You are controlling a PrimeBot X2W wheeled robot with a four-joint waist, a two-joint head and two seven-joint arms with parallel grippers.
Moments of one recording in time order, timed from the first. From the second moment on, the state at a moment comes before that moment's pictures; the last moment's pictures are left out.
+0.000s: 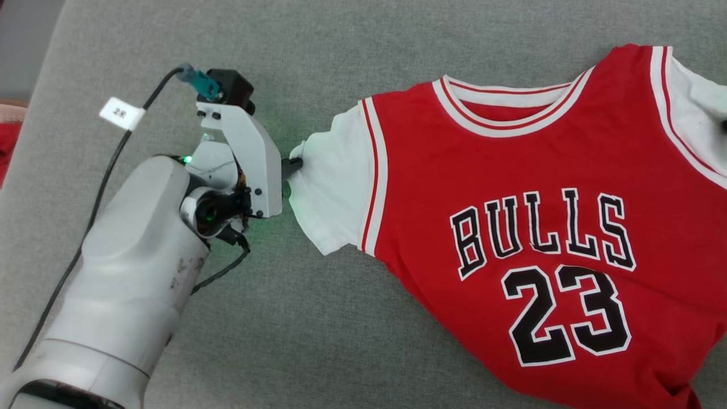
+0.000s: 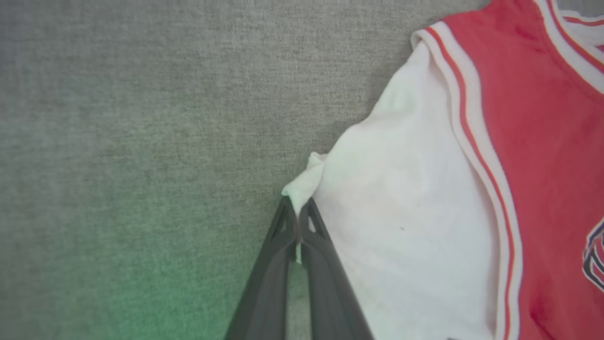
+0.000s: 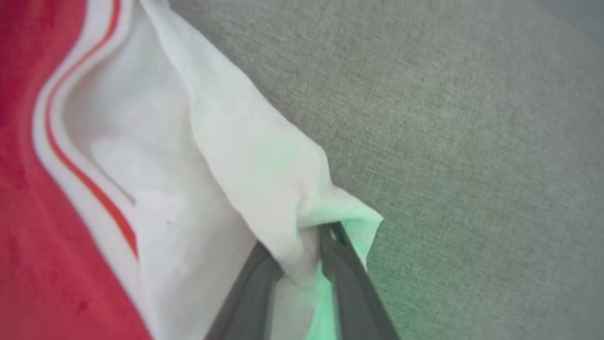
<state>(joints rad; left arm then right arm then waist) -0.98 0.31 -0.58 0.77 -0.90 -0.13 0.61 -1.08 -0.70 0.65 0.71 0.75 0.13 0.76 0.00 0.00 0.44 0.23</state>
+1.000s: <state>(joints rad) -1.44 0.38 -0.61 0.99 -0.81 -0.10 0.37 -1.33 -0.45 0.65 0.81 0.82 0.13 0.24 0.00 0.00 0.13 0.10</state>
